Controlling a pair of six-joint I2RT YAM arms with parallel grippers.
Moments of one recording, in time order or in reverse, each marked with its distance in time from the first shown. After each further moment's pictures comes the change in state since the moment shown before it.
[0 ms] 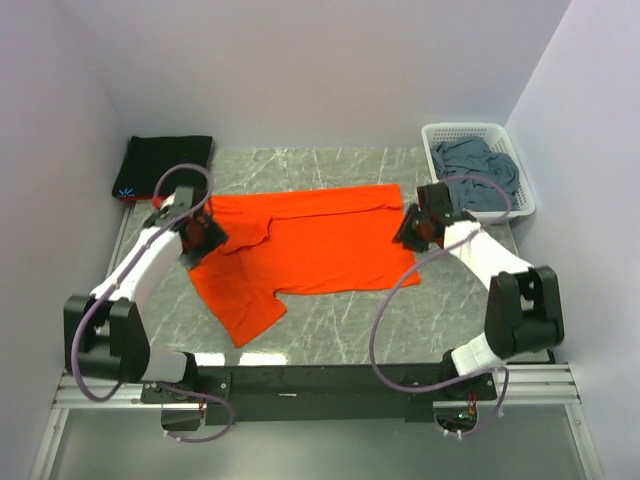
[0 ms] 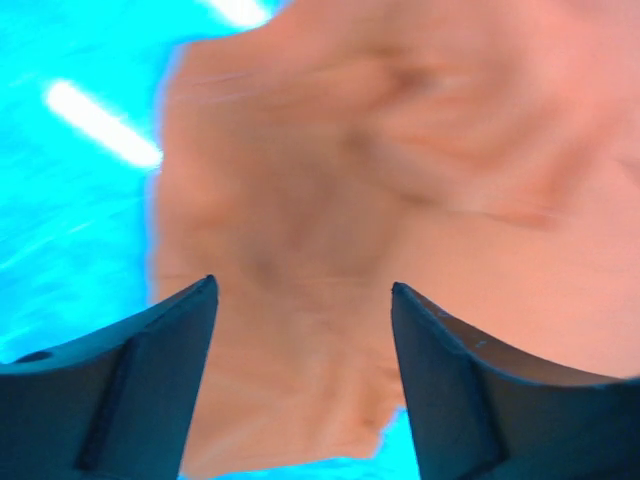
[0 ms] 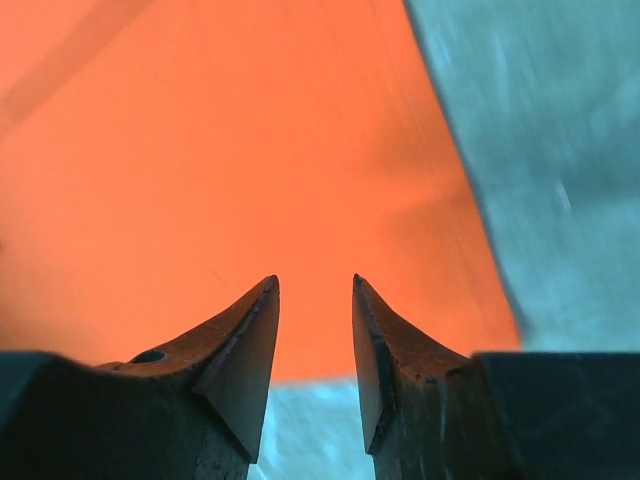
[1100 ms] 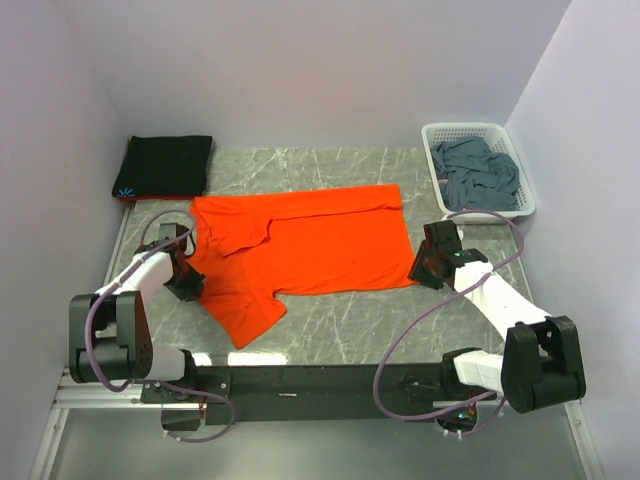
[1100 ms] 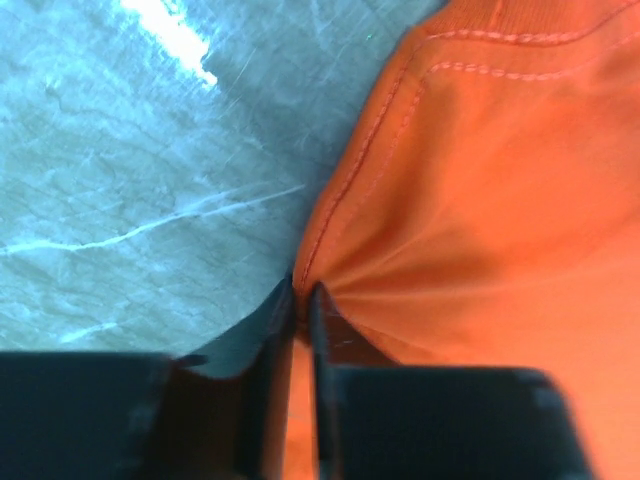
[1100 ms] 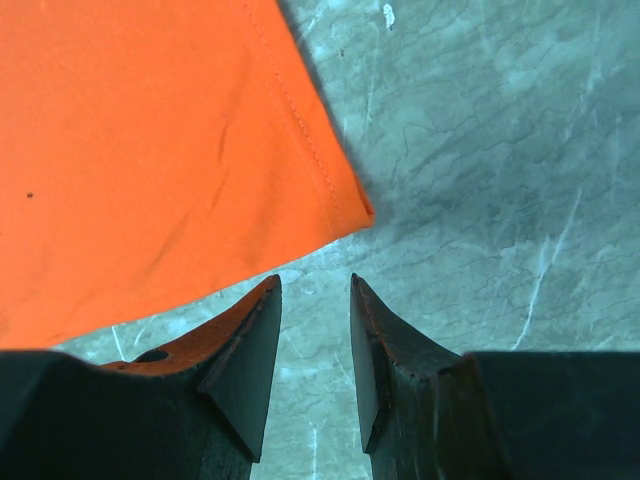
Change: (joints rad) left arm 0.209 -0.026 -0.336 0.067 0.061 0.037; right arm 0.011 -0.302 -0.330 -0.067 0.134 -0.048
